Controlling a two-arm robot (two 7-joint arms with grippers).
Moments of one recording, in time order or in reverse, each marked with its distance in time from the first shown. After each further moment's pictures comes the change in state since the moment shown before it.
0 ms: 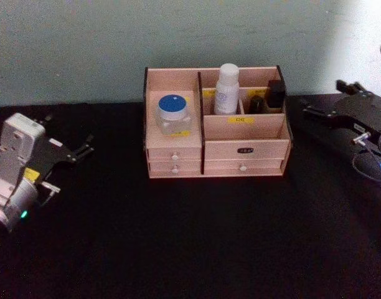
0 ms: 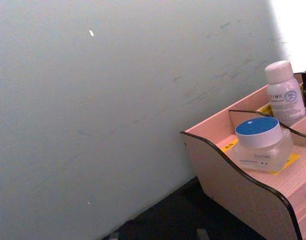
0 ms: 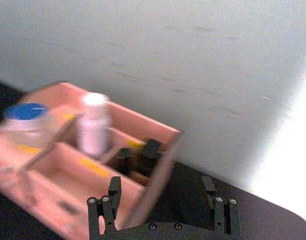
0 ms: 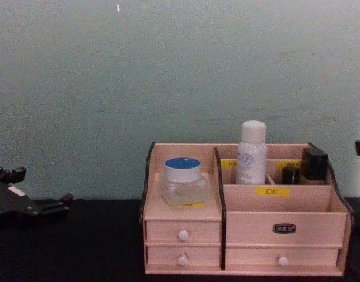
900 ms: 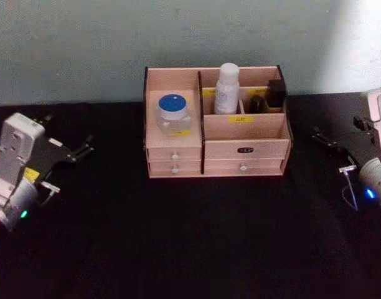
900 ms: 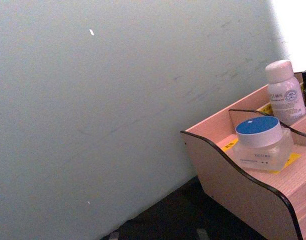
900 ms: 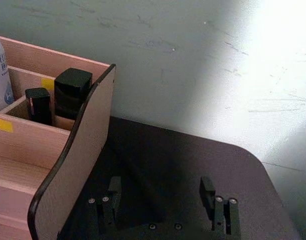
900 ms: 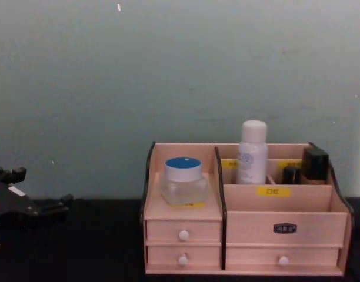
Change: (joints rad) left arm 0.000 0.000 0.000 0.000 0.000 0.000 0.000; right arm -0.045 -0.200 0.006 0.205 -0.205 -0.100 -0.283
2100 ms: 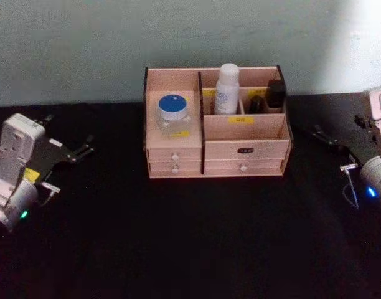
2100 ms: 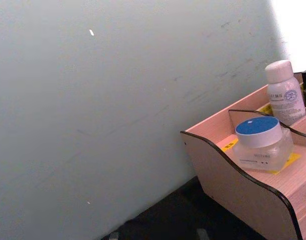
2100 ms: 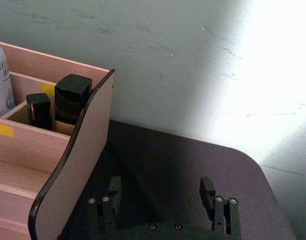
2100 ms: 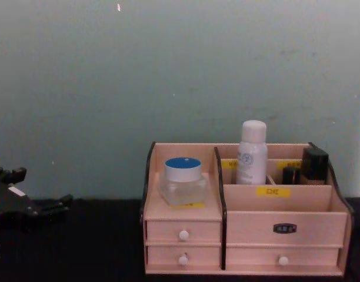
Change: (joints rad) left arm 0.000 0.000 0.000 0.000 0.000 0.000 0.000; right arm -0.001 0.006 0.000 -0.011 0.004 -0.002 -0.002
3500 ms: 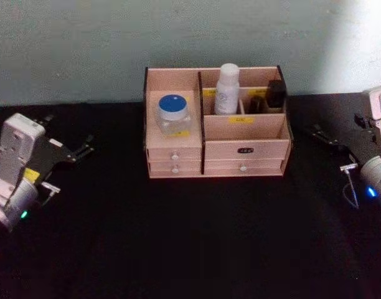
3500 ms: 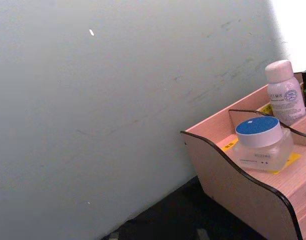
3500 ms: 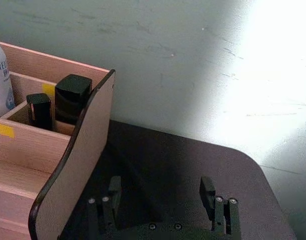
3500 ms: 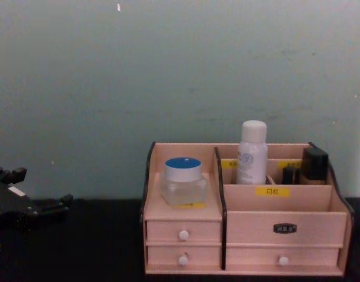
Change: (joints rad) left arm 0.000 0.000 0.000 0.000 0.000 0.000 0.000; right arm 0.000 0.000 0.000 0.000 0.000 0.000 0.000
